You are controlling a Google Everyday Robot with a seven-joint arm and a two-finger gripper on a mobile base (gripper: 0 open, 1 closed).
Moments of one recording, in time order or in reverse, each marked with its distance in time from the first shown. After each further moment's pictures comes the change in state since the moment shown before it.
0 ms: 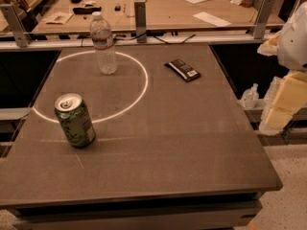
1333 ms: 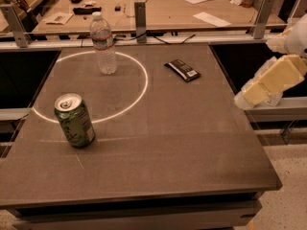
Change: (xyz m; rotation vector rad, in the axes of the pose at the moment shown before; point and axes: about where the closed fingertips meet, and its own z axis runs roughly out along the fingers) arm -0.024 -0.025 -0.006 0.043 -0.350 0.349
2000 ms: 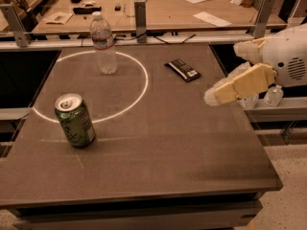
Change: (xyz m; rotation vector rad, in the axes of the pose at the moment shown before) arm -0.043 0.024 0.033 -0.123 -0.379 0.038
